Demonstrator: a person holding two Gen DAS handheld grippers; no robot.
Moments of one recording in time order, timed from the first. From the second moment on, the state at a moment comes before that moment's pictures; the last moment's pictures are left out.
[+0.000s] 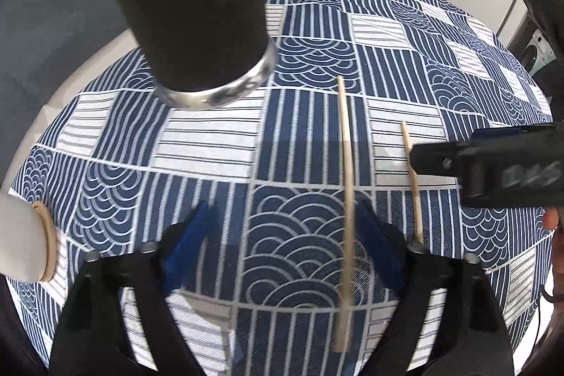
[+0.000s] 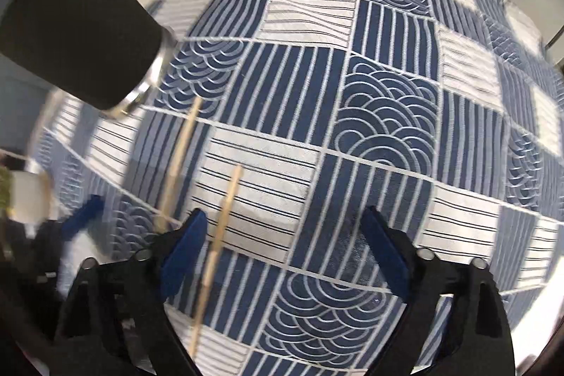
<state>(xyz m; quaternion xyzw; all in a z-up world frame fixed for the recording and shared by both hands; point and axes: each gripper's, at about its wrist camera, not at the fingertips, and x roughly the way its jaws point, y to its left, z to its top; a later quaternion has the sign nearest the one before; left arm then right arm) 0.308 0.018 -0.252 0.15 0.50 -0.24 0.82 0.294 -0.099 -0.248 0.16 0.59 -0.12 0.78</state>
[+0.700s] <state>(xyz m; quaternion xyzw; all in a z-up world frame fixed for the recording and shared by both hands) 0.288 0.048 -0.244 0.13 0.53 -0.24 0.81 0.262 -0.115 -0.239 0.28 0.59 -0.05 0.76</state>
